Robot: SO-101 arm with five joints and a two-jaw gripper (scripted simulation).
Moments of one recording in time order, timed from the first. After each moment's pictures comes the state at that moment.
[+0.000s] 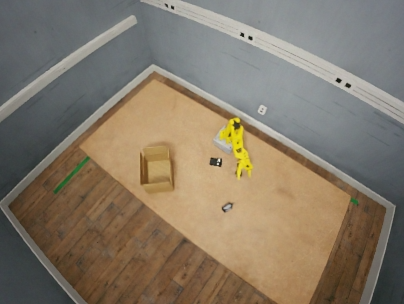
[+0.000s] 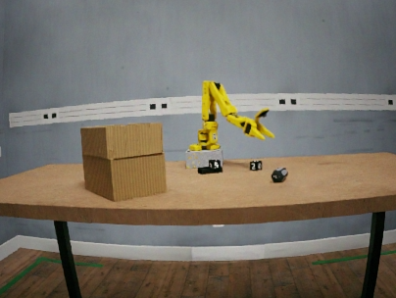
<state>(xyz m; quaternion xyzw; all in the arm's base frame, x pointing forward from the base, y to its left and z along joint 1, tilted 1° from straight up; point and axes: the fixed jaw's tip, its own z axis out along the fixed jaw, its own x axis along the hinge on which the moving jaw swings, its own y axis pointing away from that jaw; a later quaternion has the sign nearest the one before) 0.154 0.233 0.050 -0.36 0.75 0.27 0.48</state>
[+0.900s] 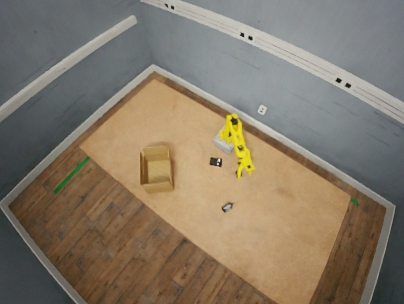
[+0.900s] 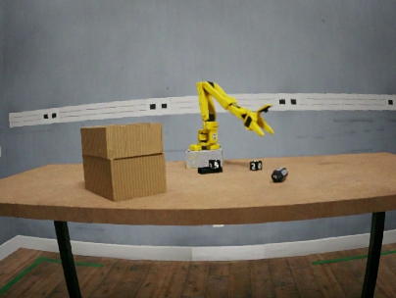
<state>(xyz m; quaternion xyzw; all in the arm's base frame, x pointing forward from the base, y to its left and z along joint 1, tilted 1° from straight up) 0.152 0.231 0.062 -0.37 0.79 0.24 0.42</state>
